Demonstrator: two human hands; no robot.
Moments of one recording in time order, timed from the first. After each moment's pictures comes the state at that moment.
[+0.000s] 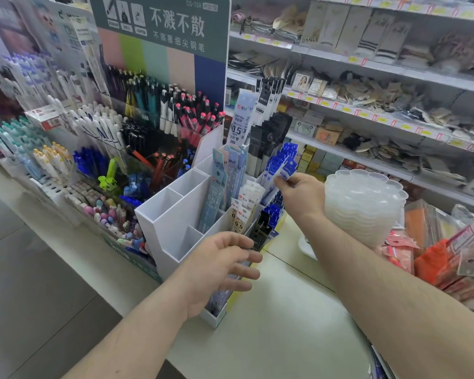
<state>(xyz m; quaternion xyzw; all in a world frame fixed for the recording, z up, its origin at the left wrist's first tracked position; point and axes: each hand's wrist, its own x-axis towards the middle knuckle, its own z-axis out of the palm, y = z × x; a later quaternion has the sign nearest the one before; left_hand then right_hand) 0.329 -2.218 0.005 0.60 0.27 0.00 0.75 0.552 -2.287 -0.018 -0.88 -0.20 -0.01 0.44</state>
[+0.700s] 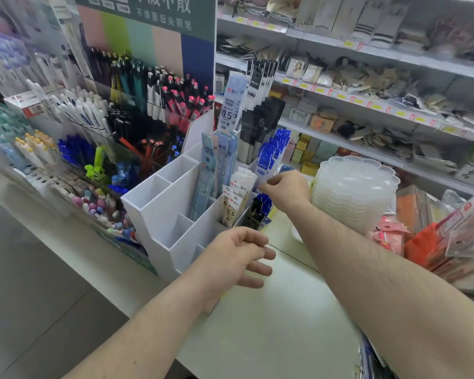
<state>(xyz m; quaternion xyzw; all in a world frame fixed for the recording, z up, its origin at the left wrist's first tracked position) 0.343 -2.244 -0.004 0.62 0.25 -0.02 0.74 0.558 -2.279 -0.037 -0.93 -0.20 0.08 0.30</state>
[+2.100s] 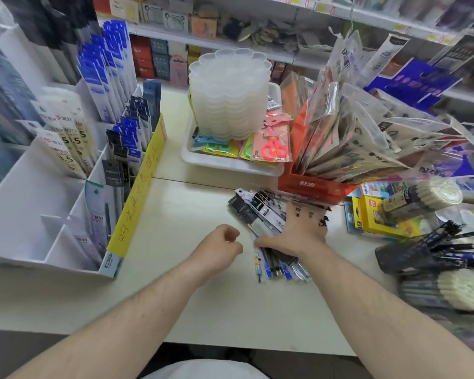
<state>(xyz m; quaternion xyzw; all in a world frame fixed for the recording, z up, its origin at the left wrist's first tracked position) 0.399 -2.387 -0.170 0.75 0.19 -0.26 0.57 0.463 -2.573 -0.160 -0.97 0.06 0.23 0.01</state>
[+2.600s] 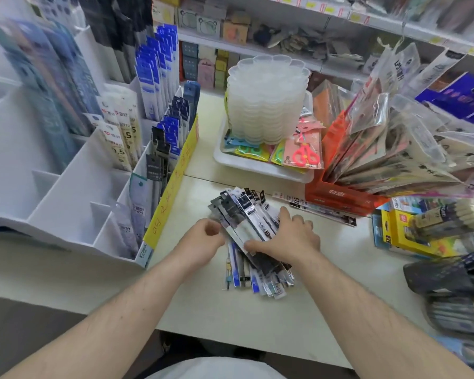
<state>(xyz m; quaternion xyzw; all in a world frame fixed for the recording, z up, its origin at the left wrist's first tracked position) 0.385 -2.314 -0.178 0.75 0.27 -0.17 0.57 0.449 -2.502 -0.156 -0.97 0.02 0.25 0.03</state>
